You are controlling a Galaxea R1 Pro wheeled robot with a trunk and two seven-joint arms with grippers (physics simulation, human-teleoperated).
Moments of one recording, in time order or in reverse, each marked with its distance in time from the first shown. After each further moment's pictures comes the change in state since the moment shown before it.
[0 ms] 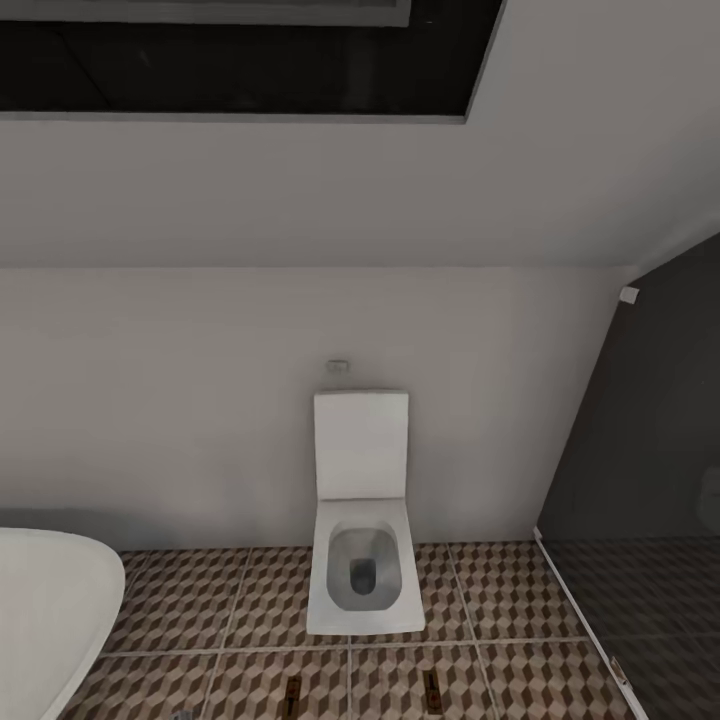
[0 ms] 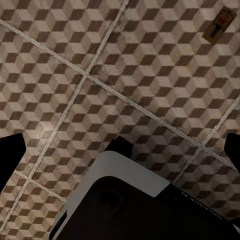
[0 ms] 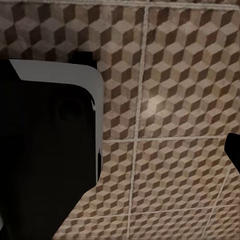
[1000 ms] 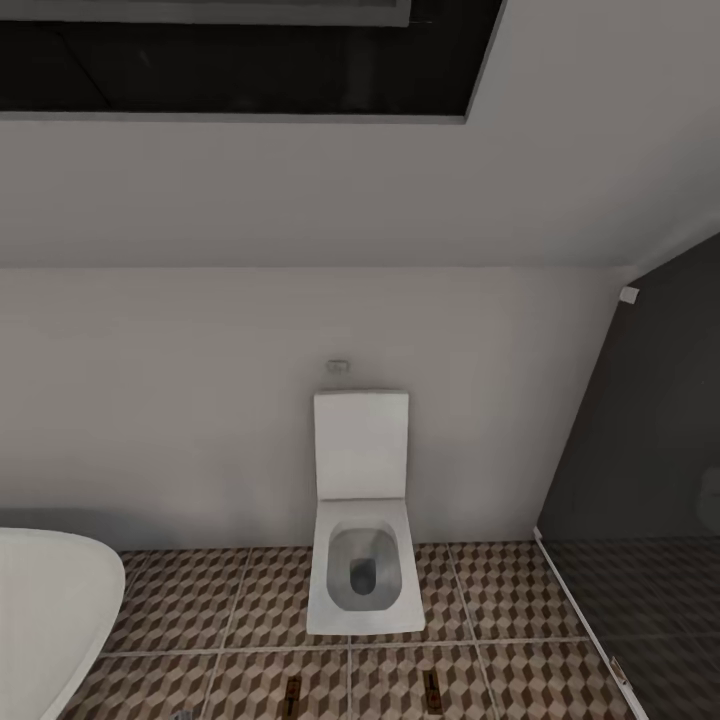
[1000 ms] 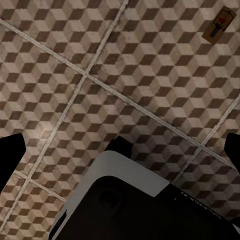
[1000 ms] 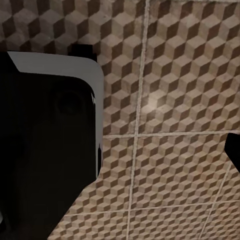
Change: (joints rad) left arm 0.000 -0.001 0.001 0.000 0.000 0.000 0.000; right arm 0.016 0.000 0.000 0.000 0.000 0.000 0.000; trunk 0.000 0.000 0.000
